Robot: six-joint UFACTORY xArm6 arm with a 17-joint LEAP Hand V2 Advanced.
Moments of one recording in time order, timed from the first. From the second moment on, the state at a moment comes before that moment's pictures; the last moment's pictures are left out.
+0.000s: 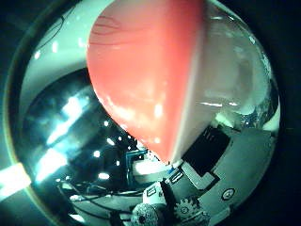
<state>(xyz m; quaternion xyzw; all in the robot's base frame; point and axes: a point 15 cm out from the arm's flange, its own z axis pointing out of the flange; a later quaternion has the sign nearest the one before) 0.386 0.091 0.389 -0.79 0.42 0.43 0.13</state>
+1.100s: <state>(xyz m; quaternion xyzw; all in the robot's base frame) 0.391 0.091 0.376 -0.77 0.43 0.46 0.13</state>
